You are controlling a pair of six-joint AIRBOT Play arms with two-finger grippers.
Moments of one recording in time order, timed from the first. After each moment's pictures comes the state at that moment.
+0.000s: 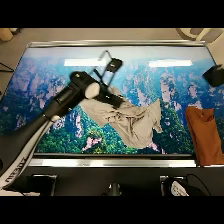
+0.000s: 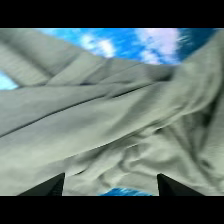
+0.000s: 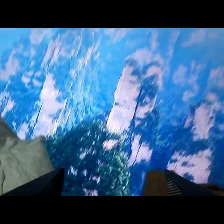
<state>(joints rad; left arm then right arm) -0.72 -1.61 1.77 1.60 -1.26 -1.81 -0.34 -1.14 1.58 -1.23 1.38 1.00</state>
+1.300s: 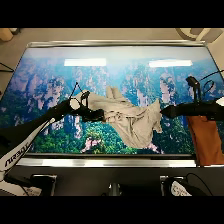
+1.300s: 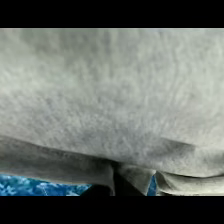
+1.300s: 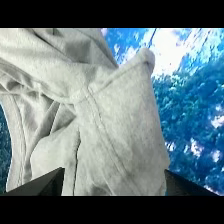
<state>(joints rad) -0.44 -1.66 1.15 0.99 -0.84 -1.76 -0.33 -1.19 0.98 -0.83 1.21 0.70</state>
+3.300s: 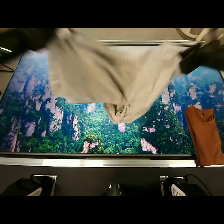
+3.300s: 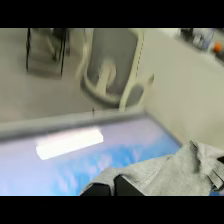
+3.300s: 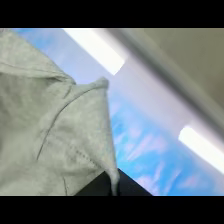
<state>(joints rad) -0.35 -0.99 1.60 1.04 -0.66 -1.37 -0.05 -1.07 1.59 -1.14 0.95 0.77</state>
